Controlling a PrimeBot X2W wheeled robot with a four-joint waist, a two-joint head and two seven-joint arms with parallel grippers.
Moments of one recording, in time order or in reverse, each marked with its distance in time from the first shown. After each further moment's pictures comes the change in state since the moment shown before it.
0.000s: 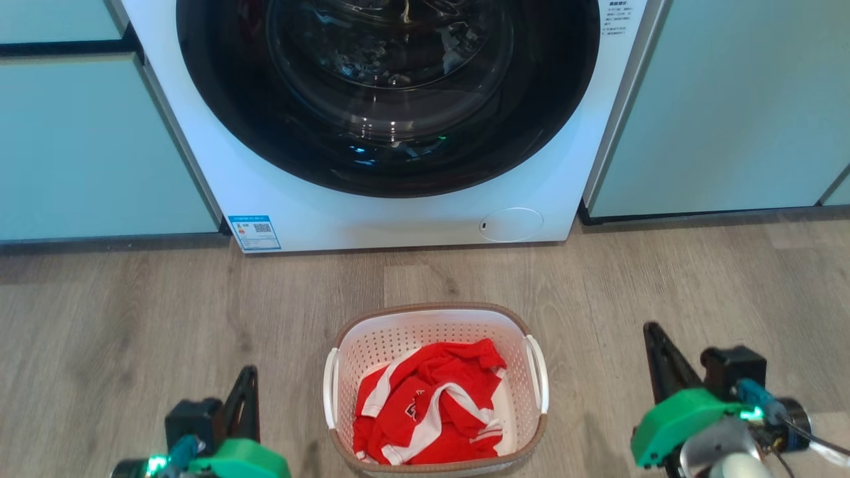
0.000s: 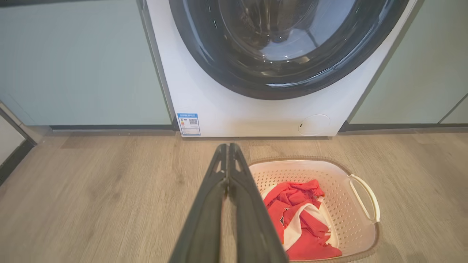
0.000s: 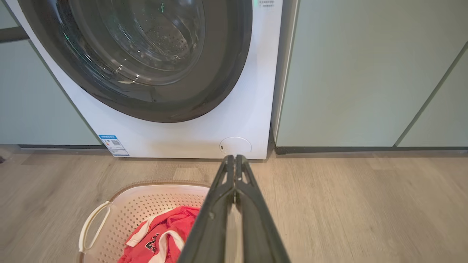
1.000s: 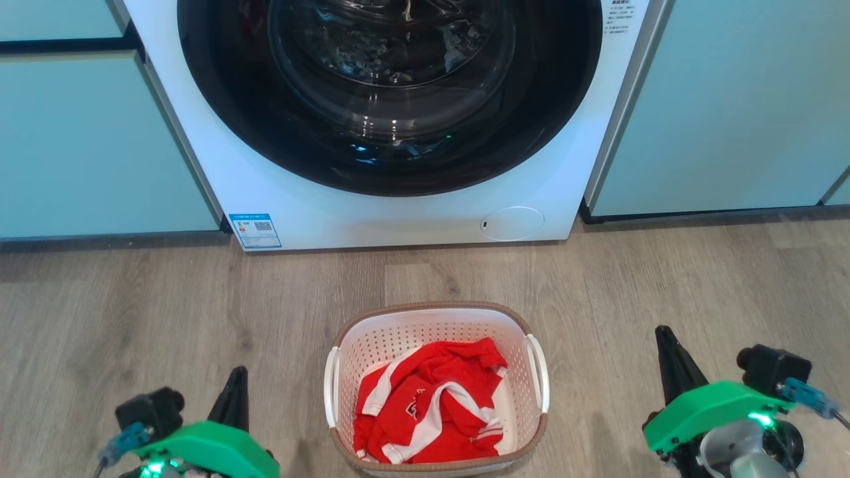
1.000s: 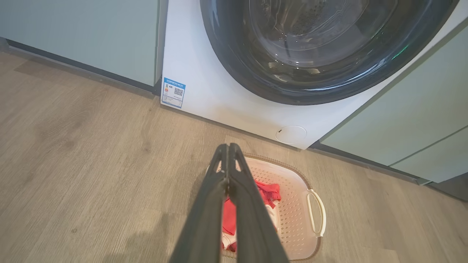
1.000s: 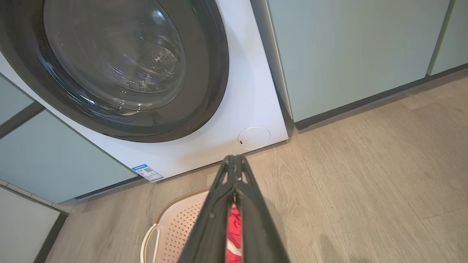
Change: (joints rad) left arm -0.017 -0.022 0.063 0.037 -0.321 -0.075 0.048; right arm 0.002 -0.001 -0.021 0.012 0.354 0.000 0.041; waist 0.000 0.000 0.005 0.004
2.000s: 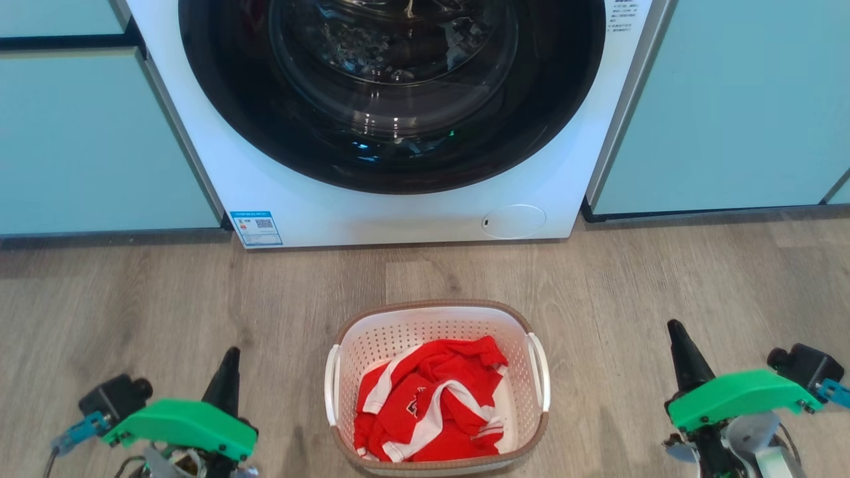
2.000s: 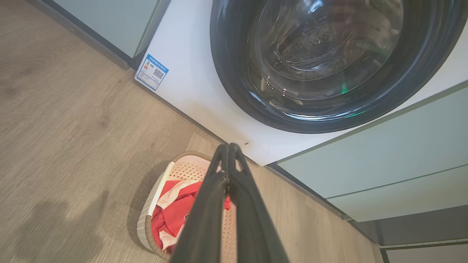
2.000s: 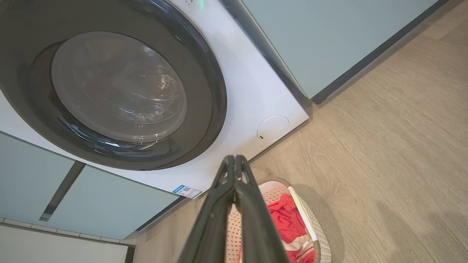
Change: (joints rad) left arm -0.055 -0.032 0.089 0.038 -0.330 -0.083 0.054; right arm -0.026 -0.003 -0.037 0.015 0.369 0.000 0.053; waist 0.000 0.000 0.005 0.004
